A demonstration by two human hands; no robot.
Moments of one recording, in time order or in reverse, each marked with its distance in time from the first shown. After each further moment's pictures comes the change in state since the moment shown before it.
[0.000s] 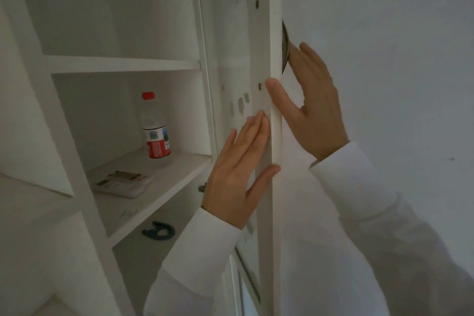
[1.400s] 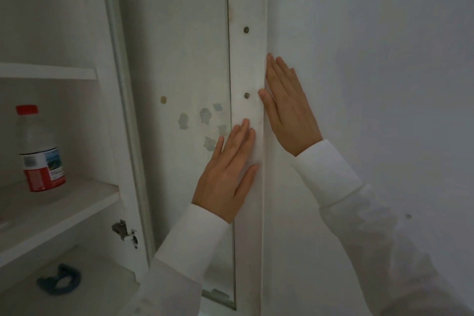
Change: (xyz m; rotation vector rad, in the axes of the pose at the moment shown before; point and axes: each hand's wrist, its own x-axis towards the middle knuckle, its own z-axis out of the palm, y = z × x) left_hand 0.104 -0.002 0.232 0.086 -0.123 -0.047; right_hand 0.048 0.258 -0.028 -0.211 -0.159 -0.121
